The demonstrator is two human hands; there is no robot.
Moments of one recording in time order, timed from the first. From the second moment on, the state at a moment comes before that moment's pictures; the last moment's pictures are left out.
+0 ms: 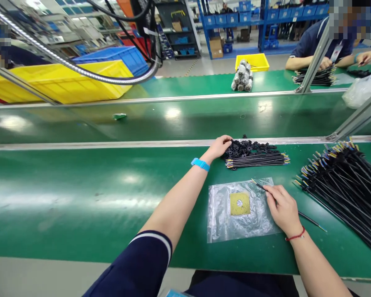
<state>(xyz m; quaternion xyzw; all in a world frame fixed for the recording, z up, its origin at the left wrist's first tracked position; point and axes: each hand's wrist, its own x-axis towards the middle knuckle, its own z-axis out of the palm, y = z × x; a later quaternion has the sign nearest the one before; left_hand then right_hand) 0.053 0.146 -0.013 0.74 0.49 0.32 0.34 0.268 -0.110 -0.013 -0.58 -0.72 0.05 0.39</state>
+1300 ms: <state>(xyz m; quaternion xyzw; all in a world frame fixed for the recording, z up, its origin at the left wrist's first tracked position) 0.106 0.207 0.021 0.81 0.50 0.14 0.29 0.257 -0.101 -0.013 -0.60 -0.71 0.06 0.38</state>
